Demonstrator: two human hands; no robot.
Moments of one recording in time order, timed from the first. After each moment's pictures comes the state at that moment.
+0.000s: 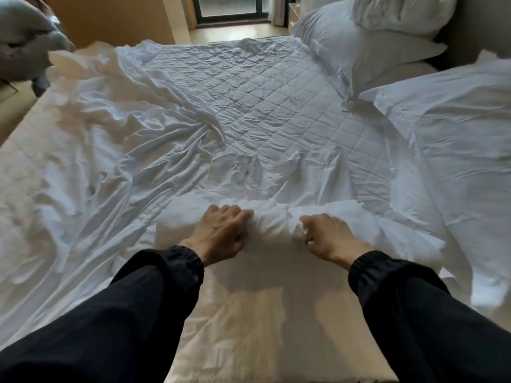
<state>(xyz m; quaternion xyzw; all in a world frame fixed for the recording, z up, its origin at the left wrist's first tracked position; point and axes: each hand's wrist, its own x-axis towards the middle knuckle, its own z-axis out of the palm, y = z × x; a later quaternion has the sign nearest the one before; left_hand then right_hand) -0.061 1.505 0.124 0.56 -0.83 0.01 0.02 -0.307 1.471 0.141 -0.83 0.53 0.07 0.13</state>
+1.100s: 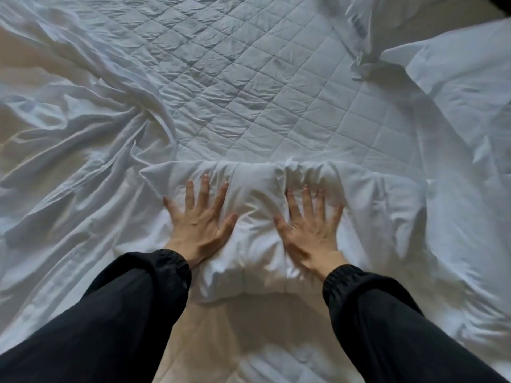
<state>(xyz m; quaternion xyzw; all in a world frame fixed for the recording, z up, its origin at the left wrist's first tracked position) -0.045 1.258 -0.025 0.71 -0.70 -0.11 -0.06 -0.278 1.250 -0.026 -0.74 0.65 0.08 0.16</state>
